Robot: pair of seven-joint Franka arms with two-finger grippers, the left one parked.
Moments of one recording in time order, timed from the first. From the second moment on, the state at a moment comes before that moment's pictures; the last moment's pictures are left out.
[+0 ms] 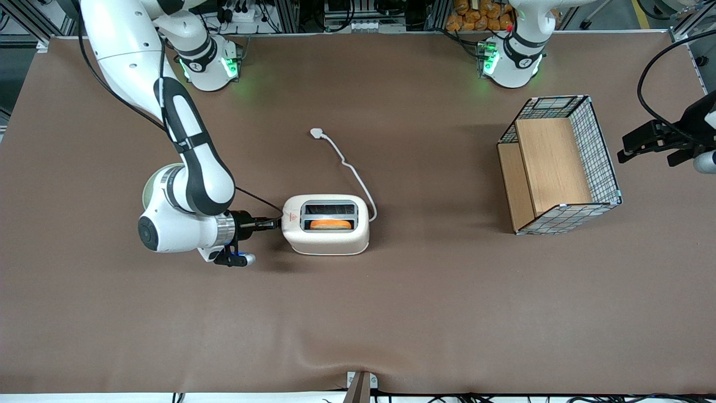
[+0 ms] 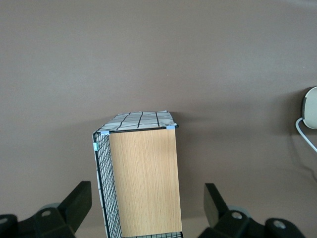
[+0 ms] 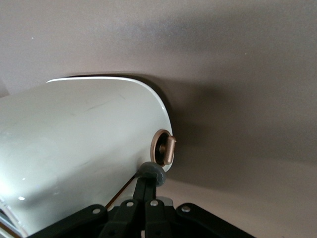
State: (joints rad) arm 0.35 0.64 -0.10 -1.64 0.73 1.97 -0.08
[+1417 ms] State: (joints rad) arm 0.34 0.51 -0.31 -1.60 0.73 1.74 -0.12
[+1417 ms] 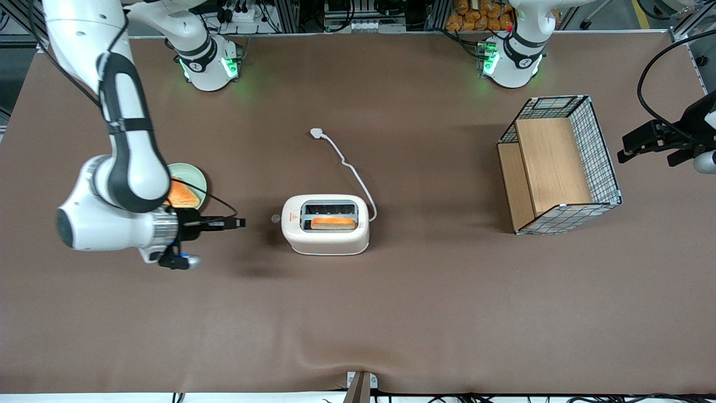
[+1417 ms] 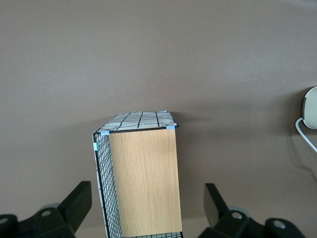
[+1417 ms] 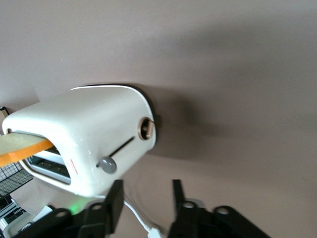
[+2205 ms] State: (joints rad) arm 0.33 0.25 -0.43 -1.59 0.21 1.67 -0.13
